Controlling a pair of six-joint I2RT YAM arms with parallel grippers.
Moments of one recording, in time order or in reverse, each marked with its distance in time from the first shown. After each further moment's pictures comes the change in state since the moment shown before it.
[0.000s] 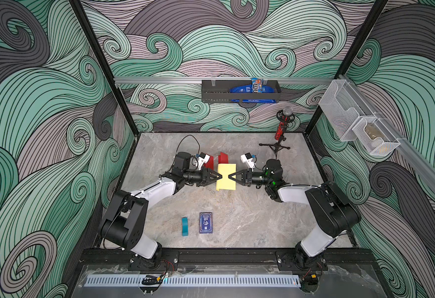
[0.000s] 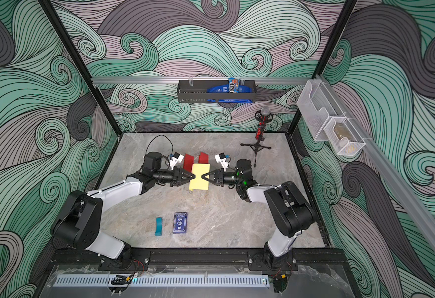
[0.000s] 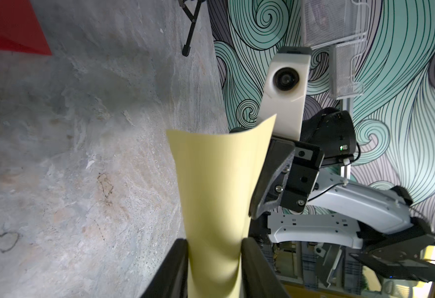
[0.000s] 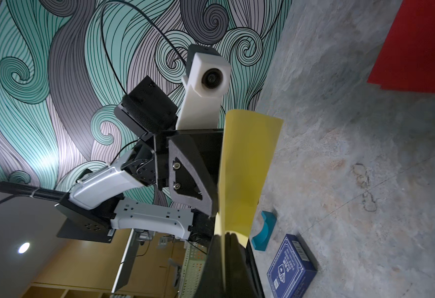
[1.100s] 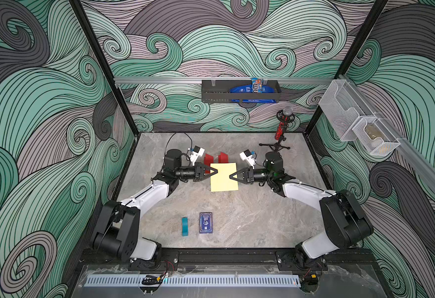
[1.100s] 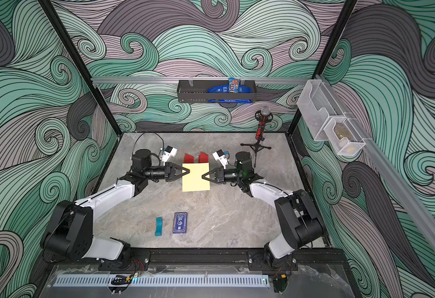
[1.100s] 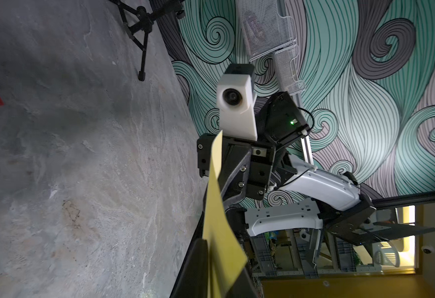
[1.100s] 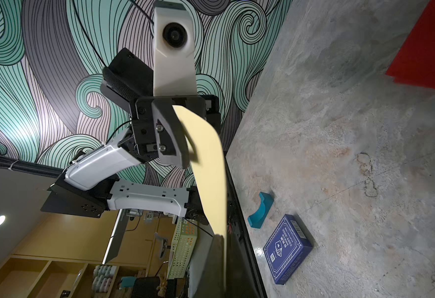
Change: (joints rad) left arm 0.061 -0.098 -0.042 0.179 0.124 -0.067; right arm -0.001 -0.113 0.121 -0.452 -0.075 -0.269
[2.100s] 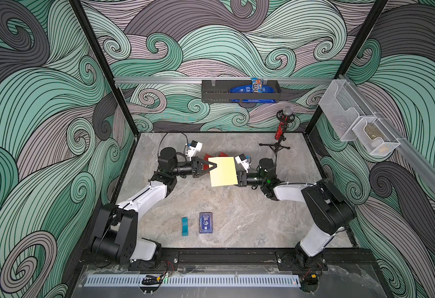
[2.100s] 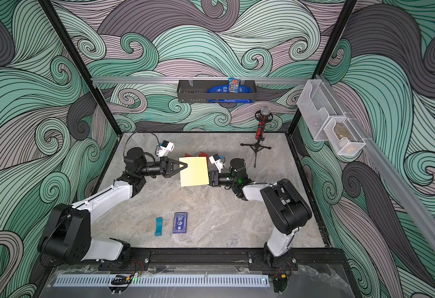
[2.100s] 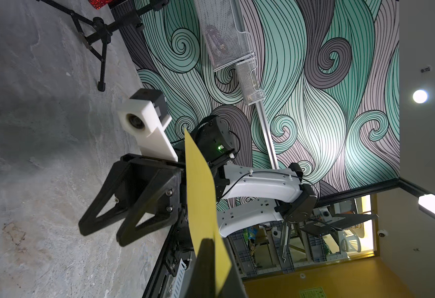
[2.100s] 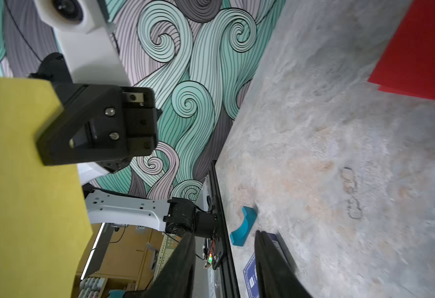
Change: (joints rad) left arm 0.022 -0.037 -0.008 0.289 0.074 -0.287; right arm 0.066 0.169 -0.094 0.436 0.094 0.147
